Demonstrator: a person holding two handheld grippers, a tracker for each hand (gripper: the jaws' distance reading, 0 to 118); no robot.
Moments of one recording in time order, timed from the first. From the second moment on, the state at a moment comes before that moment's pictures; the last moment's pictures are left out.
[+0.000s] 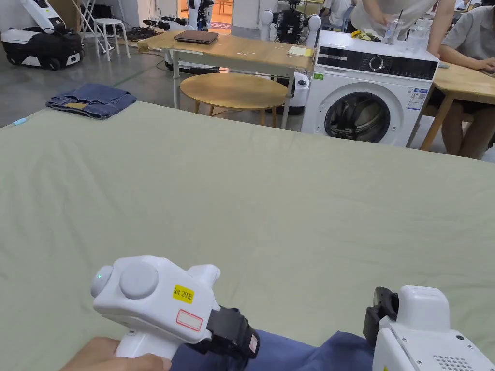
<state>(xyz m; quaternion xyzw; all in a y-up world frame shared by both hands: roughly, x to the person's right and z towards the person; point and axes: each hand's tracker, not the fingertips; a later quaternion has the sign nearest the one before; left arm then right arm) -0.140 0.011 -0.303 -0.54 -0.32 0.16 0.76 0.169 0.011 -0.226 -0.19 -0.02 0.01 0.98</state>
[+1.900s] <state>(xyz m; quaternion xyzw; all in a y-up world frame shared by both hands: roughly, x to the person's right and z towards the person) -0.285 -0.099 -0.299 -0.50 -0.33 0.37 0.71 0.174 0.019 -0.223 -0.19 -0.01 -0.01 0.98</state>
